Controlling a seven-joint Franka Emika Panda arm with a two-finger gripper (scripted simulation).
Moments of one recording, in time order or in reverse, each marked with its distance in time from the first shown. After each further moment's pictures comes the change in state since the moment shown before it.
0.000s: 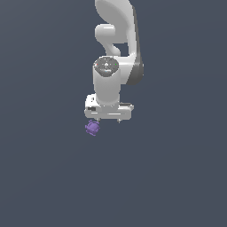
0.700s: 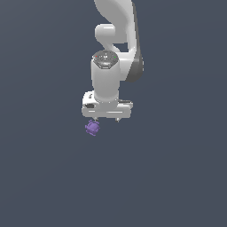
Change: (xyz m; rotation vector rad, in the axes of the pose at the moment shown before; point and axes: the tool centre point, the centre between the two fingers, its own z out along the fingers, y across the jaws) arm 0.009 0.007 -0.019 -0.019 0.044 -0.023
